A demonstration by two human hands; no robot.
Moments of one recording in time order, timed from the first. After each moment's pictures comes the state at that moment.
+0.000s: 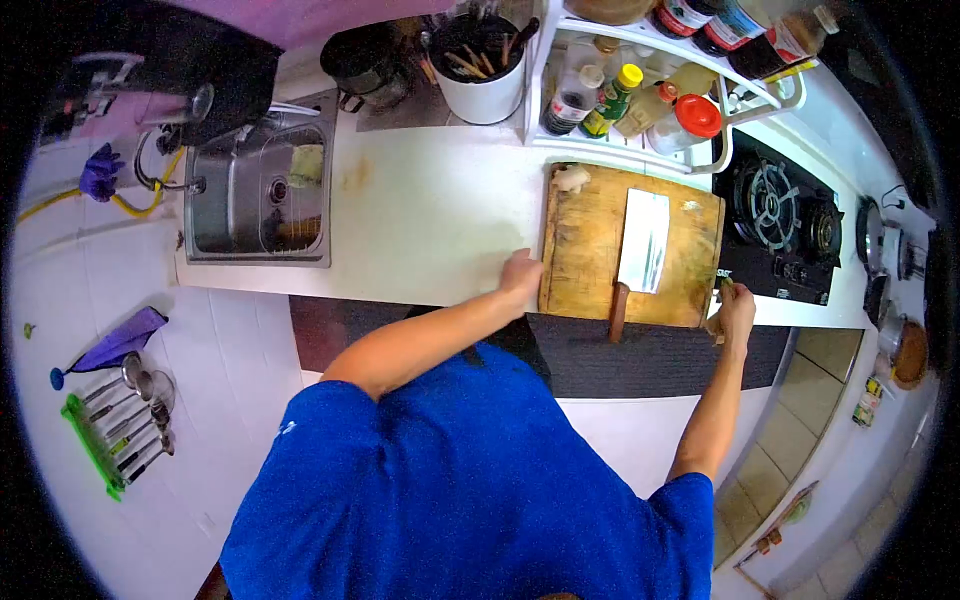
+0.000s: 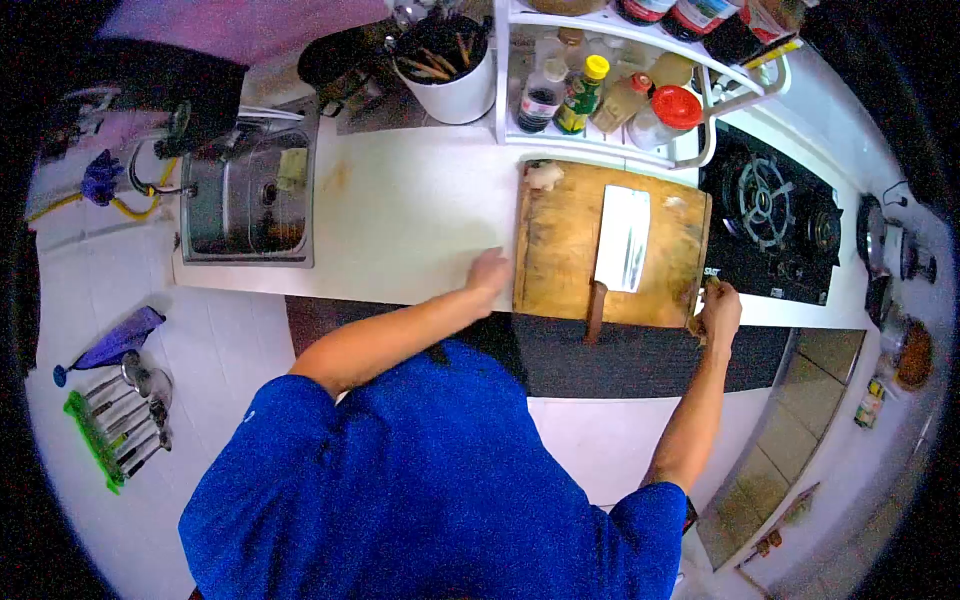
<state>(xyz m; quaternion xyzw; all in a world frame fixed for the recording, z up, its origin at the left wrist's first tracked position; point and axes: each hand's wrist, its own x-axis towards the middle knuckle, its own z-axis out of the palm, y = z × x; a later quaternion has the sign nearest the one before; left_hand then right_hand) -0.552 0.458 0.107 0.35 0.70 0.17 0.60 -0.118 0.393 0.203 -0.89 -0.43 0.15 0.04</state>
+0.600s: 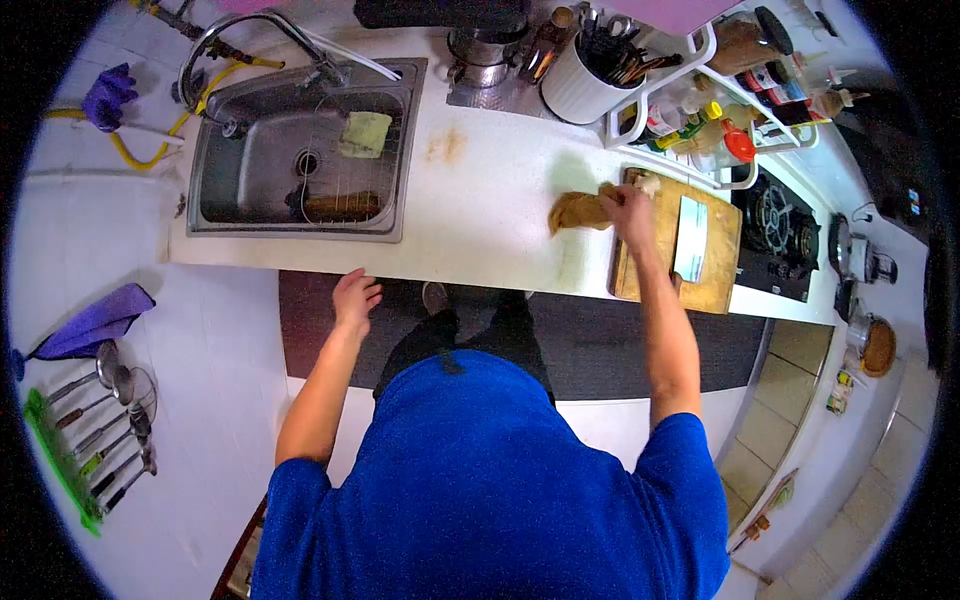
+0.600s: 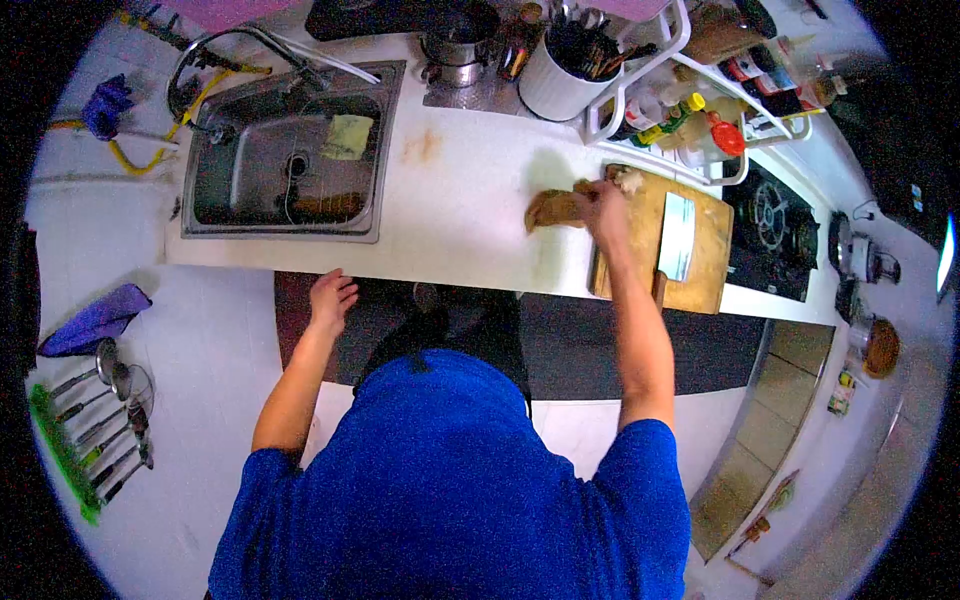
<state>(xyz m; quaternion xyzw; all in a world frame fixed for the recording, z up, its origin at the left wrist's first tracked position) -1.036 0.391 0.114 0.07 0.71 0.39 0.59 -0.530 0.531 0.183 -0.69 -0.63 0.26 0.24</state>
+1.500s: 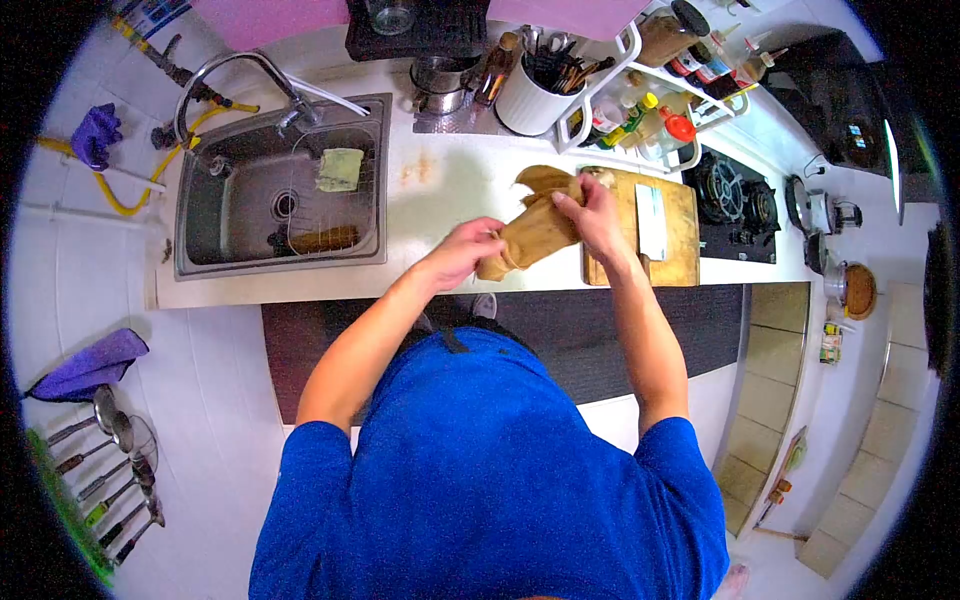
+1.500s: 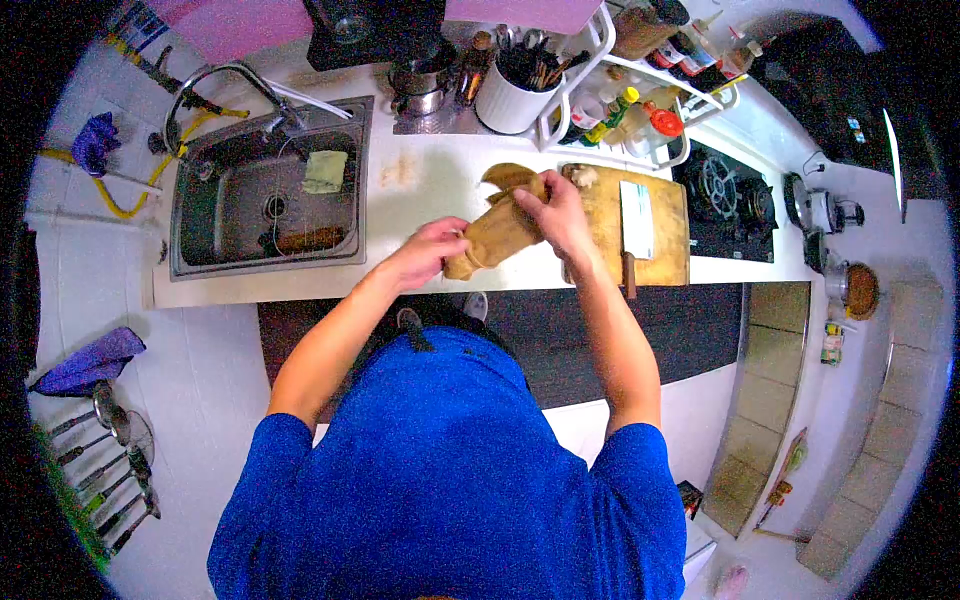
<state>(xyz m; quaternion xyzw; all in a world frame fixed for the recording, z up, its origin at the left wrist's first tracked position) -0.855 0.491 0.215 0.35 0.29 0.26 0.85 -0.613 0.493 0.305 -0.66 -0.48 0.44 0.38</state>
